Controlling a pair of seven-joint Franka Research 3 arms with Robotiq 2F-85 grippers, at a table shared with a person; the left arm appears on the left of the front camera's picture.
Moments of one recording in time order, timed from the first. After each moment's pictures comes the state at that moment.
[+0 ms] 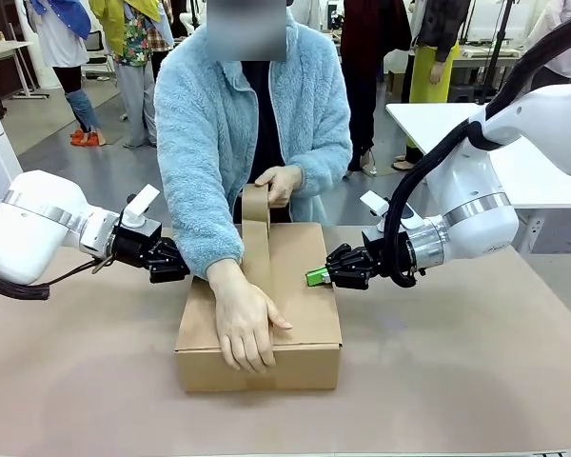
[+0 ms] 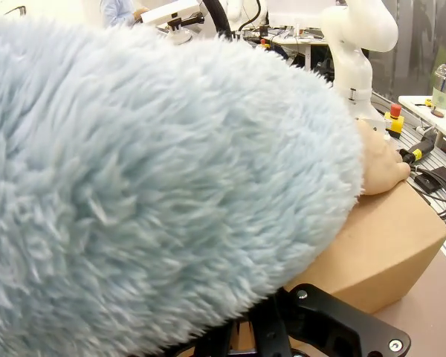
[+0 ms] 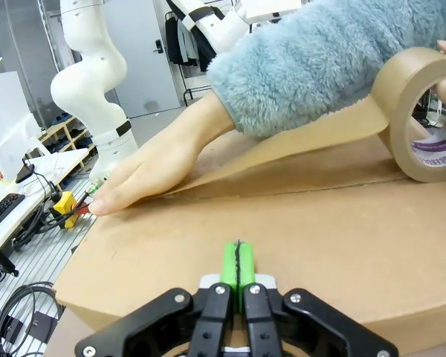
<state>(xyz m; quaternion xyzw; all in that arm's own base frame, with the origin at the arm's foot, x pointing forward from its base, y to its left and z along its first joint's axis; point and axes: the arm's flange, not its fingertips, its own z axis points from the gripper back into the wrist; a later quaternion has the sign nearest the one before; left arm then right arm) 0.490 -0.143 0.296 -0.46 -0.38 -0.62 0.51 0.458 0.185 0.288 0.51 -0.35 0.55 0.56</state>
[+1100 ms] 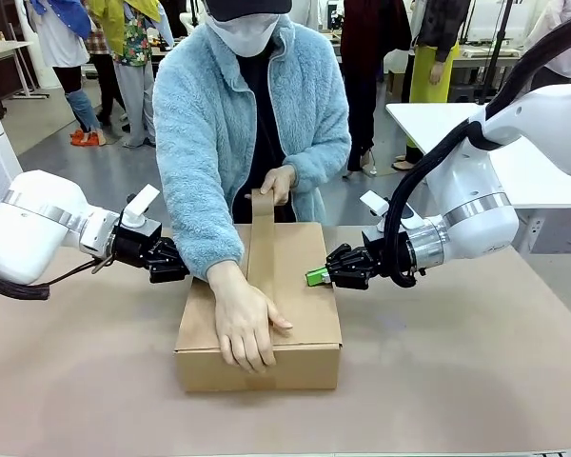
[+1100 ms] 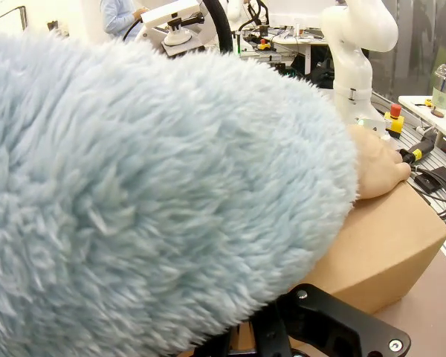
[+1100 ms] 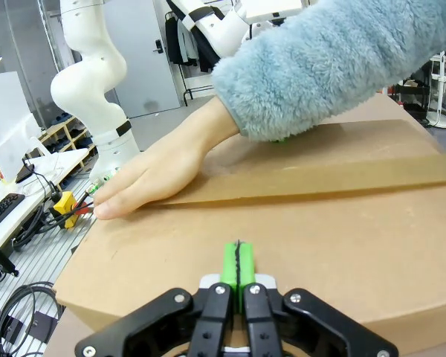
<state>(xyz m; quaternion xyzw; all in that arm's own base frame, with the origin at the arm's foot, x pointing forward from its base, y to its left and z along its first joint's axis) 0.490 -0.143 0.296 -0.46 -0.38 -0.62 0.51 0.458 0.185 0.288 0.51 -0.35 0.55 0.56</state>
